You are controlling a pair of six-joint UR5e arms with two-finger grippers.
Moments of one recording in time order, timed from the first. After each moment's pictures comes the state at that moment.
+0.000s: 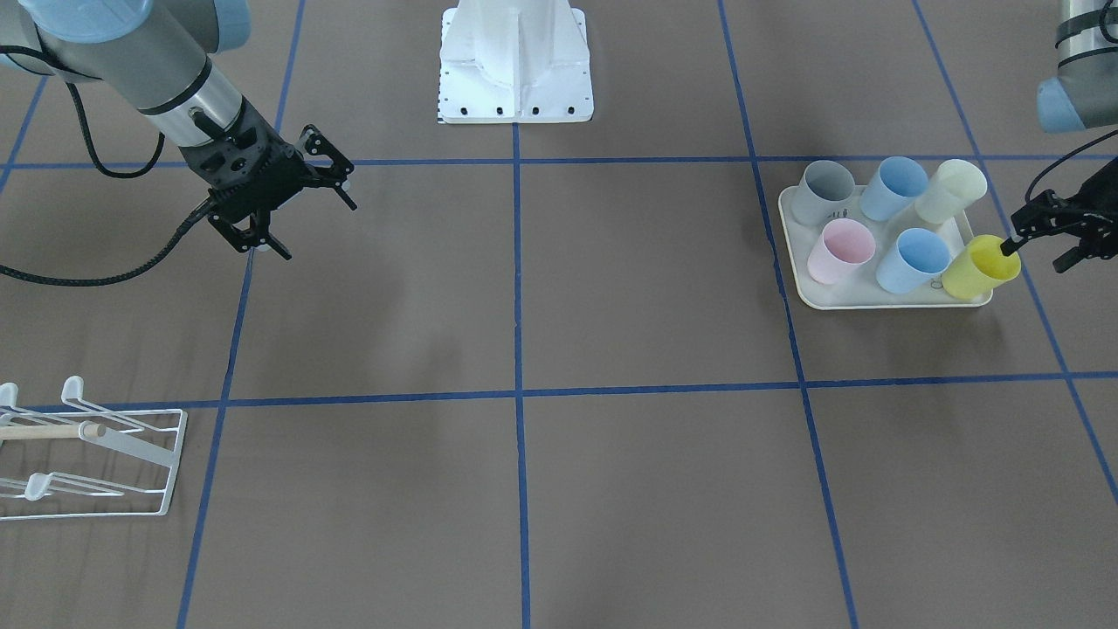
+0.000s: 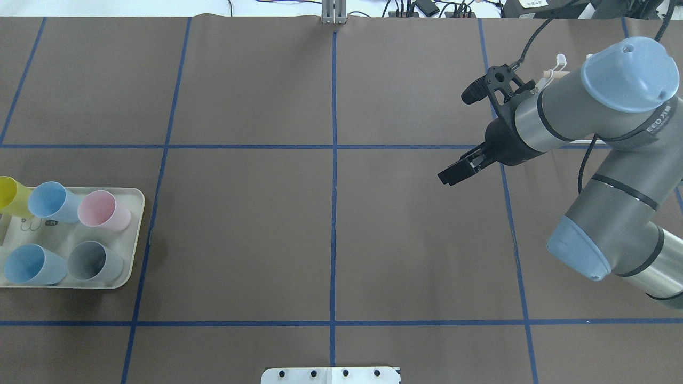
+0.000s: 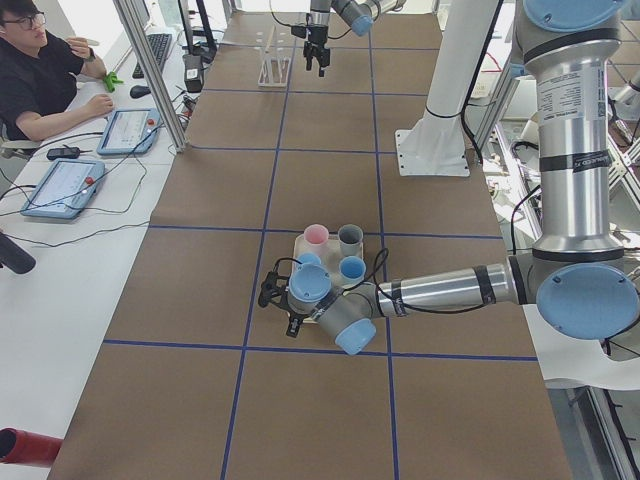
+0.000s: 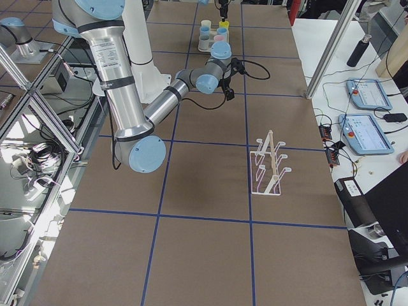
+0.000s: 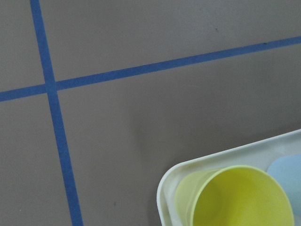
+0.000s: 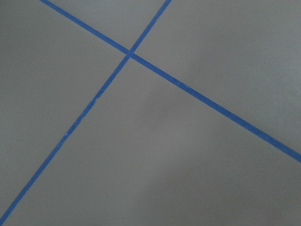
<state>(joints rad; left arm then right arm) -1.24 -1.44 -1.42 -2.54 -2.39 -0.48 0.79 -1.26 1.98 -1.32 2.15 0.53</state>
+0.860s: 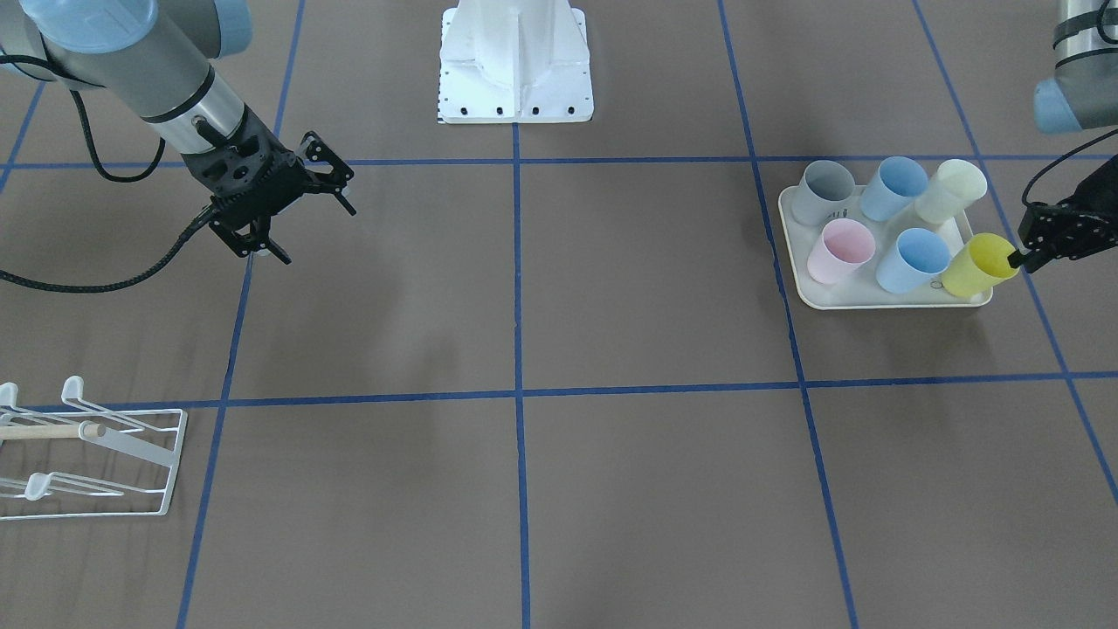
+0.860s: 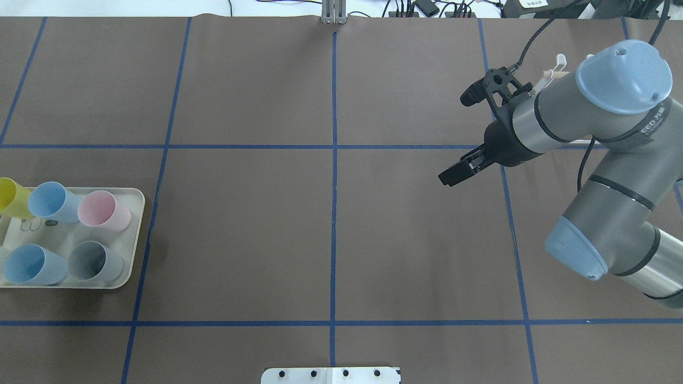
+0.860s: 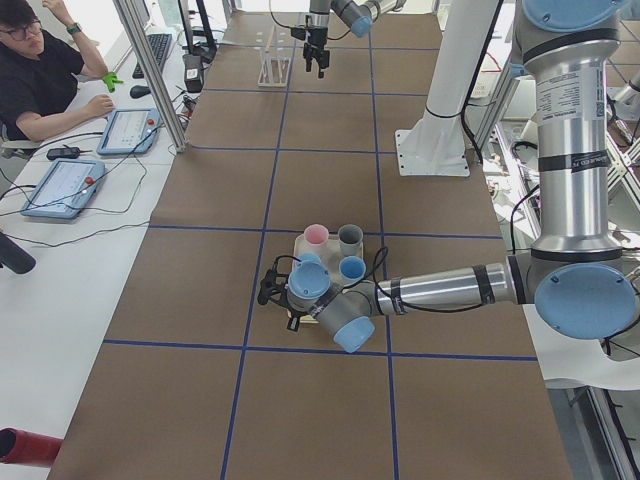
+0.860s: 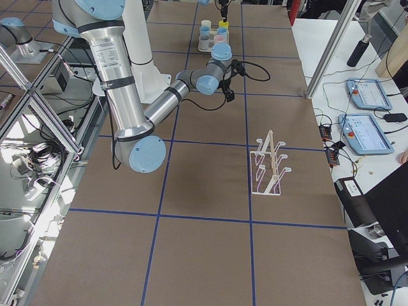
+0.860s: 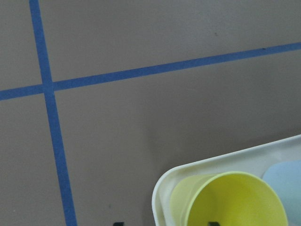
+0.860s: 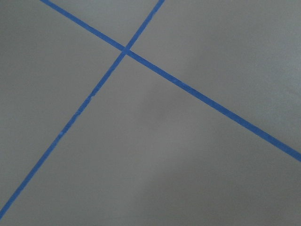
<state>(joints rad) -1.24 -1.44 -1.42 -2.54 -2.39 -0.50 0.78 -1.26 1.96 -1.32 2.14 0.53</state>
